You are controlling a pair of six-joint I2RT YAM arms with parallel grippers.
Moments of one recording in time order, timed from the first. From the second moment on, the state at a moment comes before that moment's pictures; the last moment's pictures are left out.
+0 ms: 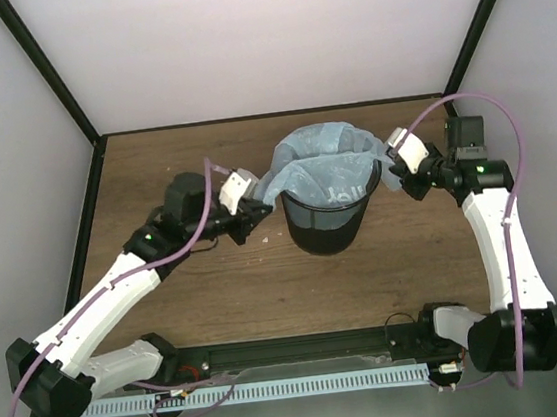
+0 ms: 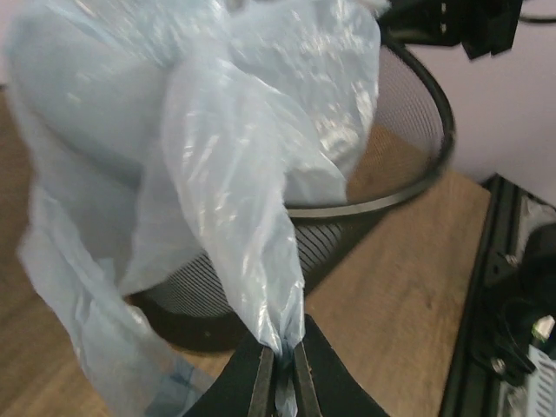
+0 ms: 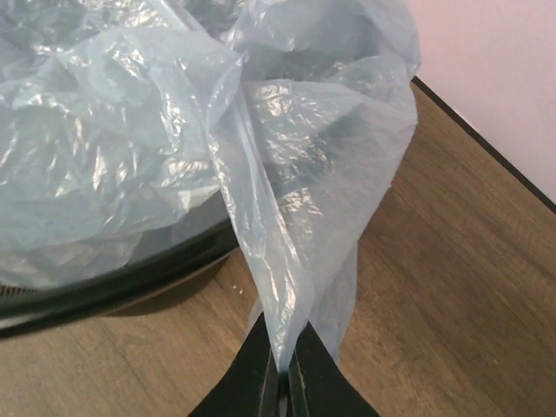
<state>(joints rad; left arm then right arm) -0.63 1.12 1.03 -0.35 0.44 -0.07 -0.08 1.17 1.21 -0.87 -0.49 -0.80</state>
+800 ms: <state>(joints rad) -0.86 1.21 0.73 -0.18 0.28 -0.24 -0.08 0.90 0.79 -0.70 -0.51 -0.83</state>
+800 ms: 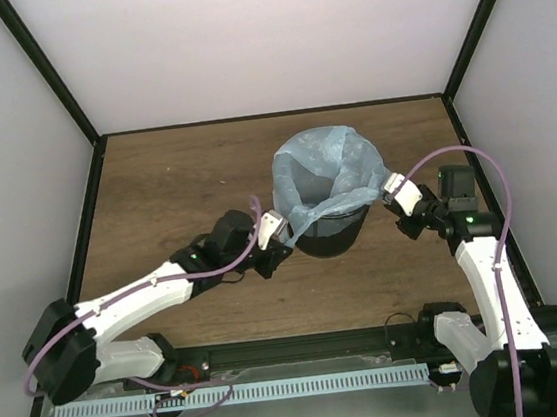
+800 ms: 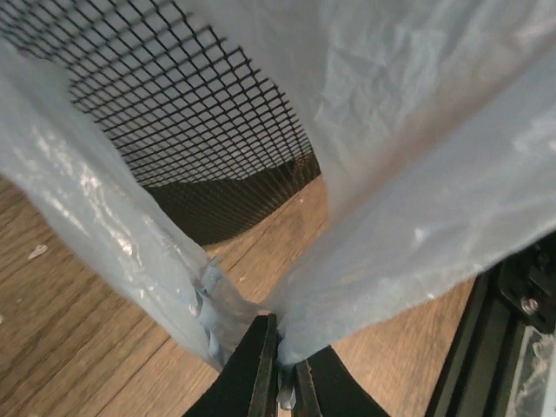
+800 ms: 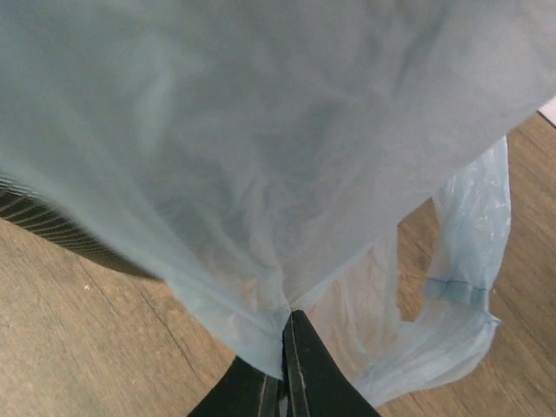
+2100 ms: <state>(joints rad) -0.89 1.10 0.52 0.04 0.13 -0.39 -0.10 0.81 0.56 -0.51 -0.48 -0.87</state>
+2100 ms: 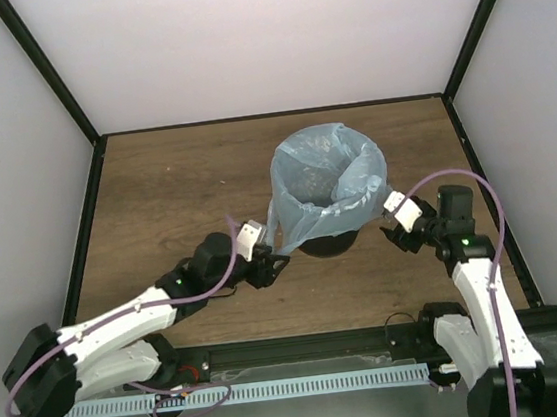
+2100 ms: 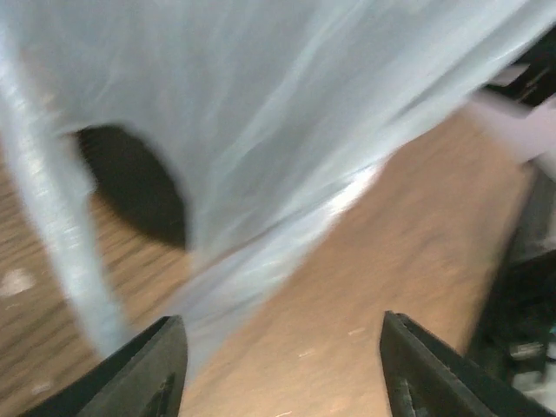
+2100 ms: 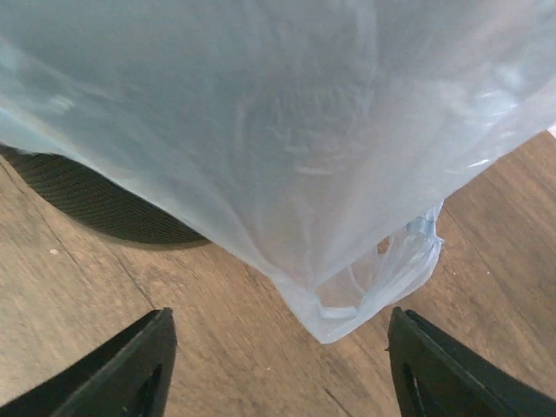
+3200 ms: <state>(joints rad) -0.91 1.42 0.56 0.28 0.18 -0.44 -0.21 0.95 0.66 -0.54 -0.83 -0.58</state>
